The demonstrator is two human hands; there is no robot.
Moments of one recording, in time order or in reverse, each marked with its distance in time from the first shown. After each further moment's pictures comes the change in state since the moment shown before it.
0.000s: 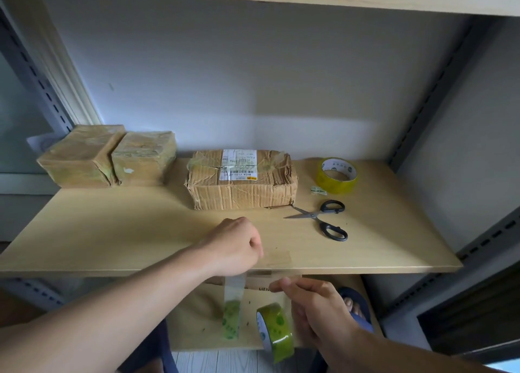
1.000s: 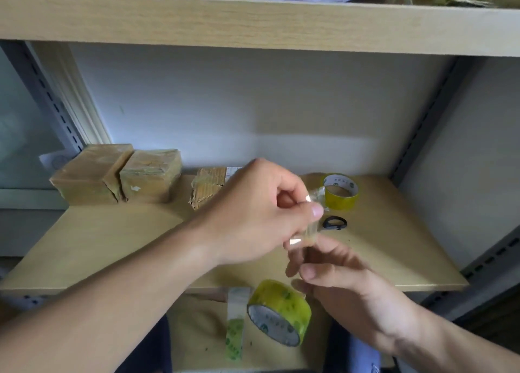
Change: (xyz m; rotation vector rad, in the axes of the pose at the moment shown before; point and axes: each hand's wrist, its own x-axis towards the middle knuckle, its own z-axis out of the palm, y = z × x) left_hand -0.063 0.086 -0.078 -0.393 0.250 0.437; right_hand -0.024 -0.080 -0.018 0.185 -0.533 -0.352
